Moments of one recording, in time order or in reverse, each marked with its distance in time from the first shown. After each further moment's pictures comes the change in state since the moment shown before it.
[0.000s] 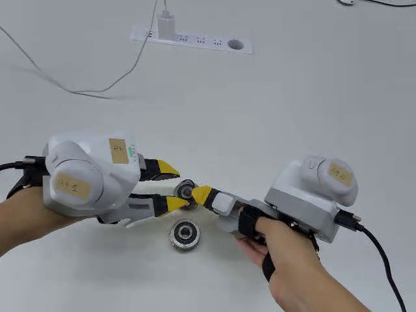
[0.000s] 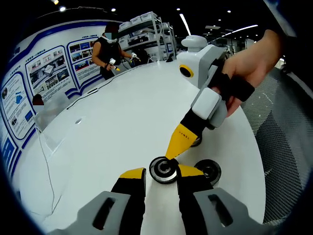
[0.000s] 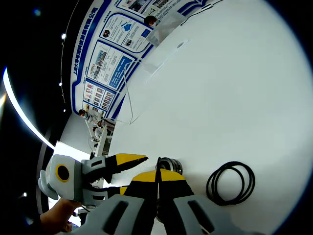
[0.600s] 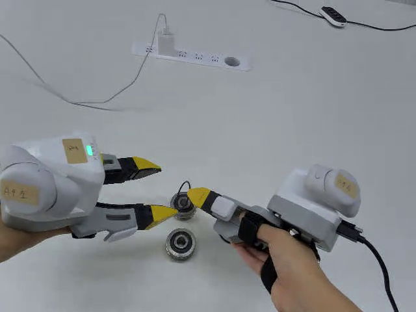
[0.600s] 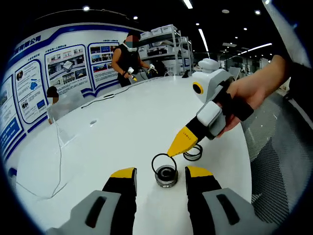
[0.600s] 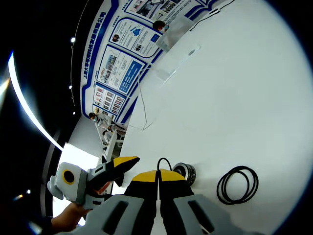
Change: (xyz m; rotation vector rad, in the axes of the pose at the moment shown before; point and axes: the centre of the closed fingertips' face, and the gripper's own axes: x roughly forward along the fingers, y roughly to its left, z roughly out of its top) left arm -0.035 0.004 0.024 -0.149 -0.141 0.091; right arm -0.019 0.021 0.016 -0.001 -0.062 0.091
